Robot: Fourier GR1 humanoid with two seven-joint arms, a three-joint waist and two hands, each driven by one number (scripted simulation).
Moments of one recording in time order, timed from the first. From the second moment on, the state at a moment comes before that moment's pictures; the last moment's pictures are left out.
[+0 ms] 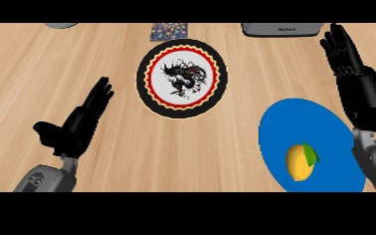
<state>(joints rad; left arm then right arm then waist) -0.14 0.39 -0.28 -1.40 0.38 0.13 -0.12 -0.29 -0.56 0.16 -1.58 -0.25 -0.19 -0.14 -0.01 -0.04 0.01</state>
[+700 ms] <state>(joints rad) -0.26 0.52 -0.18 -1.50 0.31 0.17 -0.05 -0.25 -0.39 0.41 -1.41 0.21 -0.60 0.15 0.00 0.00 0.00</state>
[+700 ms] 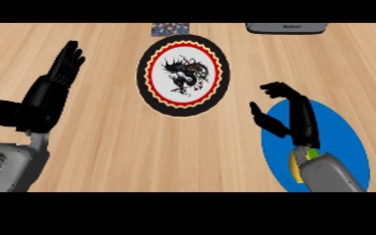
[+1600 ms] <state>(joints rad) -0.26 0.53 -0.12 -1.56 0.28 0.16 0.03 -0.07 -0.40 0.42 -1.76 0.72 -0.56 0.65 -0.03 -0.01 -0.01</state>
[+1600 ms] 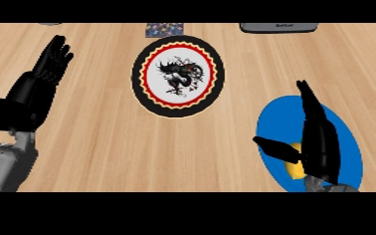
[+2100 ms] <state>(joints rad) -0.27 0.52 -0.12 -1.57 0.28 0.15 0.04 -0.09 -0.48 0.45 -1.94 0.63 -0.04 1.11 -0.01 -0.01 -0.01</state>
